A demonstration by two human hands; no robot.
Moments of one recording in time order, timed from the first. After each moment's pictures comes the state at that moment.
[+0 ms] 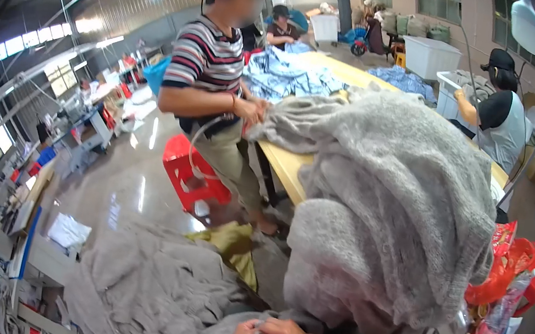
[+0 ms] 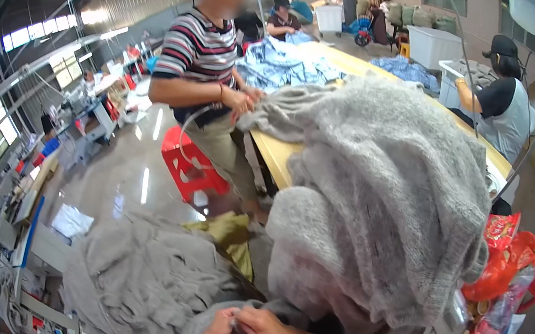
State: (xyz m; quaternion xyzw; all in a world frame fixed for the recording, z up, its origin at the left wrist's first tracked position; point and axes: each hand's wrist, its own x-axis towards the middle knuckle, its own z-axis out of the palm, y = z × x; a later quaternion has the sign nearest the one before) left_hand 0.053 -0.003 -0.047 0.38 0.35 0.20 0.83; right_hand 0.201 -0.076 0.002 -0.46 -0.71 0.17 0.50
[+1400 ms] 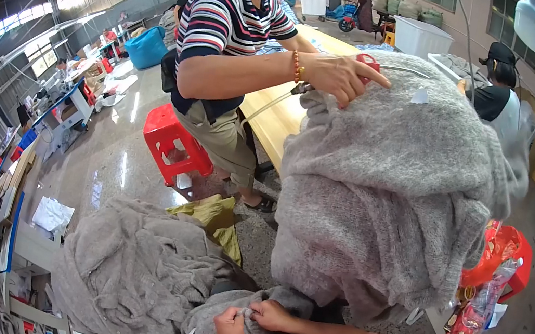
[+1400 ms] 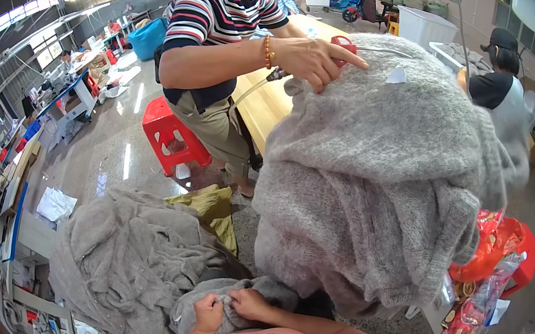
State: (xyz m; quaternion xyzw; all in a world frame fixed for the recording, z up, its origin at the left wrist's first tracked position) left_hand 0.040 -0.027 -0.039 0.74 0.44 0.34 0.39; right_hand 0.185 -0.067 -0.043 -0.61 -0.59 0.39 0.36
